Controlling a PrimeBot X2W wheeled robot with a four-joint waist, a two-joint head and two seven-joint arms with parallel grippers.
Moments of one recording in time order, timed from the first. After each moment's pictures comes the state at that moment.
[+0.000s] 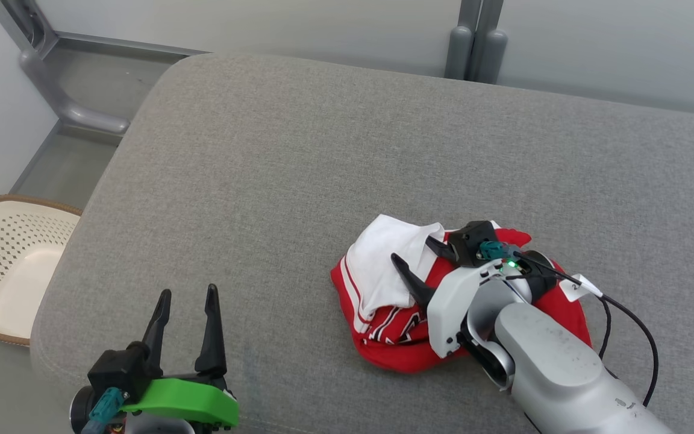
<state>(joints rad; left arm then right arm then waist) -0.03 0.05 -0.13 0.23 -0.33 -0.04 -0.26 -0.56 -0.09 0.60 0.70 0.40 0.13 -0.04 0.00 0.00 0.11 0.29</state>
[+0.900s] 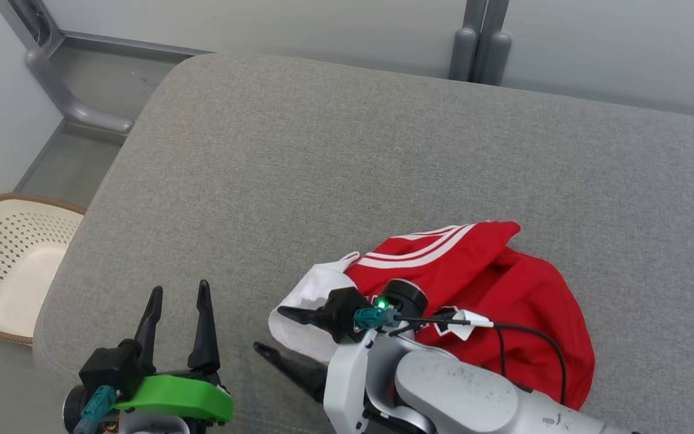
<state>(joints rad) -0.04 0.05 -0.12 0.22 -0.33 -0.03 -0.26 -0.67 -0.05 1.15 0.53 0.63 0.13 -0.08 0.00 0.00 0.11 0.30</state>
